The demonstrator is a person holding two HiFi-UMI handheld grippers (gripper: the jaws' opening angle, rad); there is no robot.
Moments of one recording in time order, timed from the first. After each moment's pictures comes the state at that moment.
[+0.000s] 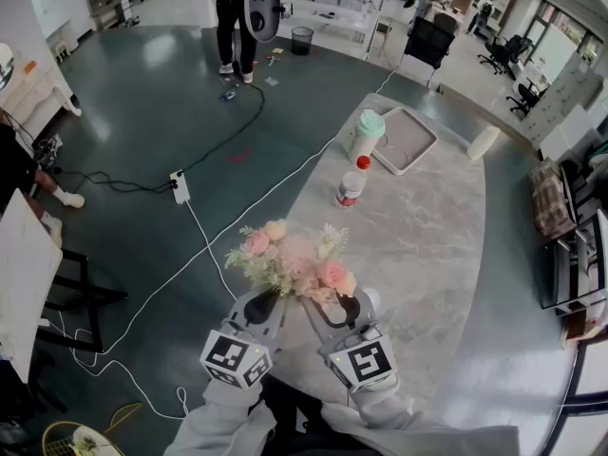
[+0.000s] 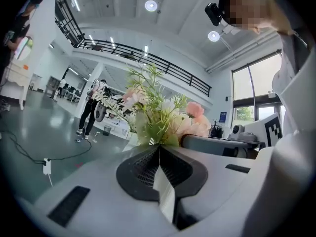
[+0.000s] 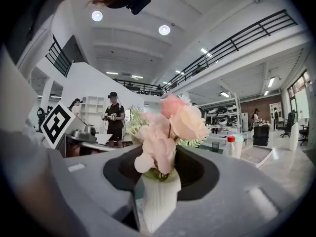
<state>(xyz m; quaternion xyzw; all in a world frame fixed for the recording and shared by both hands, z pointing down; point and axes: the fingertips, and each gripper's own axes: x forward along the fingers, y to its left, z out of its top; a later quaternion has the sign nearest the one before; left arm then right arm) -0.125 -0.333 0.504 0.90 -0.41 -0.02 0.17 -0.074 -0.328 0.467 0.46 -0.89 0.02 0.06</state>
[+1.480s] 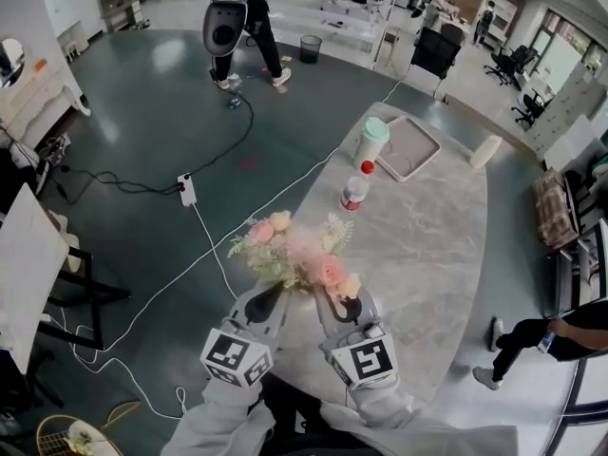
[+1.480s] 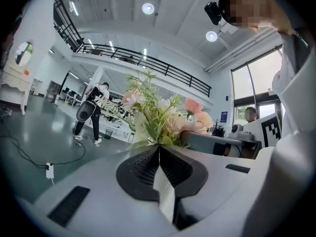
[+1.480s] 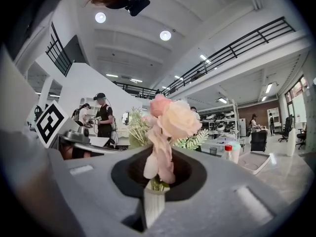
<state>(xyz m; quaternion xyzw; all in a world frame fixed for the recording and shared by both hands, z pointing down) -0.125 -0.319 0.484 0.90 -0.42 -0.02 0.15 -0.067 -0.323 0.445 0.48 -0.88 0.00 0.04</state>
